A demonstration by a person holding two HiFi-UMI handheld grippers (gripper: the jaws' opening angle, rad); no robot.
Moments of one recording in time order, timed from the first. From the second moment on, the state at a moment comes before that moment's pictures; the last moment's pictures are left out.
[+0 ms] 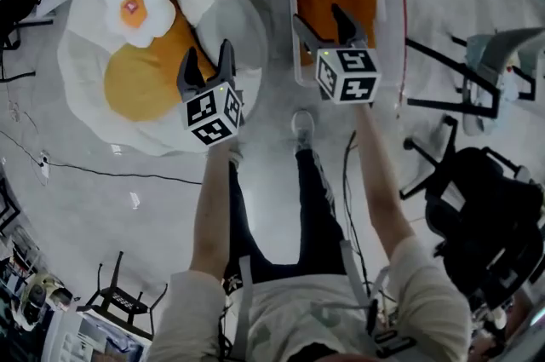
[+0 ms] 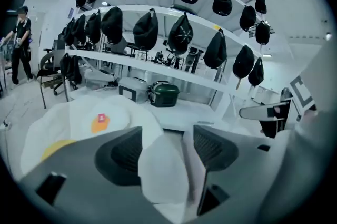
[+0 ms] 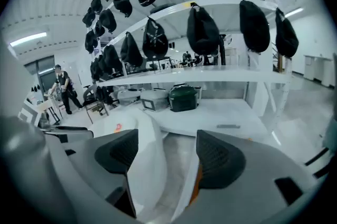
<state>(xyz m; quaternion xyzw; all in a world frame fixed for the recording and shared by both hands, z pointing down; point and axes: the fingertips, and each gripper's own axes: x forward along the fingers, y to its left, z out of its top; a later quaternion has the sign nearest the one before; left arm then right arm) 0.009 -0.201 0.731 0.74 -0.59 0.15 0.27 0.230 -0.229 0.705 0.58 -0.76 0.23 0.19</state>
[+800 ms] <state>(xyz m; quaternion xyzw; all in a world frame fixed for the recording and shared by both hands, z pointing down) -0.175 -0.038 1.051 0.73 -0.43 0.33 0.41 -0.069 -0.109 0.990 0.31 -0.82 0.22 0.42</state>
